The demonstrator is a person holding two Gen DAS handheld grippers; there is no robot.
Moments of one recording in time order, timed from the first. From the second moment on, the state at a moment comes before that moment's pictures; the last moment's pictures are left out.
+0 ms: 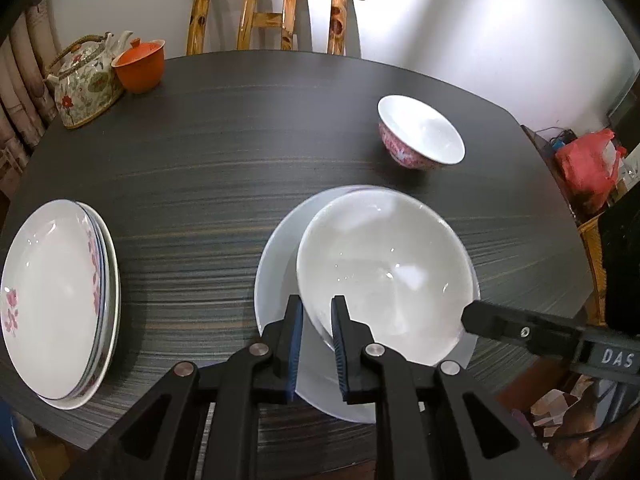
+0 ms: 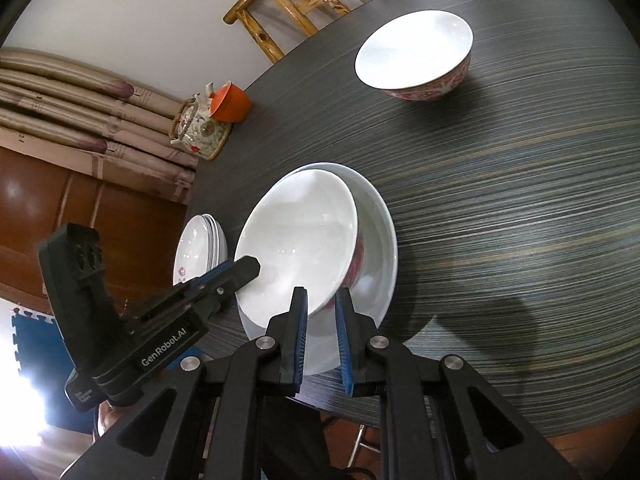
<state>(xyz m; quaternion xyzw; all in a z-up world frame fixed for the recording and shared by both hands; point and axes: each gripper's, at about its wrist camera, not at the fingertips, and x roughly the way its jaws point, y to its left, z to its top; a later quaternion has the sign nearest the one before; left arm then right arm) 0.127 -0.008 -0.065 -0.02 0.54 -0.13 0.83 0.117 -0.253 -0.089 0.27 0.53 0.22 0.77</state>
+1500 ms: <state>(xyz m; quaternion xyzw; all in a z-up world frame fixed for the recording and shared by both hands) 0.094 -0.016 -0.051 0.07 0.50 -0.10 0.86 0.101 -0.273 -0.085 0.29 0.50 0.21 0.78</state>
